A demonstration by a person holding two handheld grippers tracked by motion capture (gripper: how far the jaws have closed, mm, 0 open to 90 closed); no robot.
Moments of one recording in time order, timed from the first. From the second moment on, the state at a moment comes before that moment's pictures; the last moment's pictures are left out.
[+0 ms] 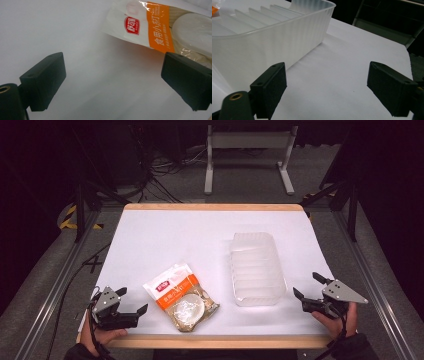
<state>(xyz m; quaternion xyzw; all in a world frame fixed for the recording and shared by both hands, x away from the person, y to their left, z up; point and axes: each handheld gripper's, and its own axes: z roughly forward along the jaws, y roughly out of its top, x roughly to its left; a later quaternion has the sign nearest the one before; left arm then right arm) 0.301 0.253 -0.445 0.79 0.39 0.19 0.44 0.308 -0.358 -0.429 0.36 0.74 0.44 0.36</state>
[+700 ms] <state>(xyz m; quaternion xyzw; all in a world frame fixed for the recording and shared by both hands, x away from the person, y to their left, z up) 0.308 0.242 -0.459 0.77 0.44 0.05 0.46 0.319 -0.347 -0.429 0.34 0.75 0.44 0.36</state>
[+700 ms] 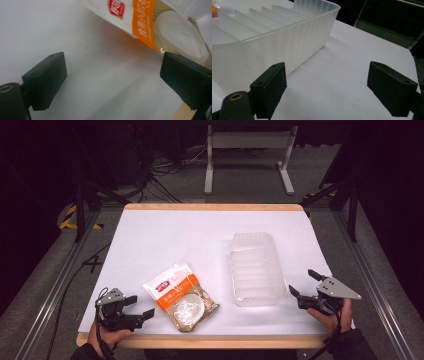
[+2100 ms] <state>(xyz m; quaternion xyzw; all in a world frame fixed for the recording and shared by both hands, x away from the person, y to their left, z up) 0.351 0.142 -0.449 0.79 0.37 0.03 0.49 0.317 -0.343 -0.429 0.34 0.75 0.43 0.37</state>
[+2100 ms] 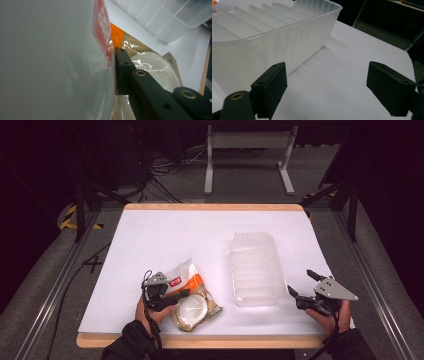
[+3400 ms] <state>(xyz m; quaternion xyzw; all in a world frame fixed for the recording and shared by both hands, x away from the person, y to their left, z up) 0.361 0.089 -0.367 0.76 0.21 0.11 0.61 0.271 -0.371 -0.431 0.39 0.73 0.43 0.35</state>
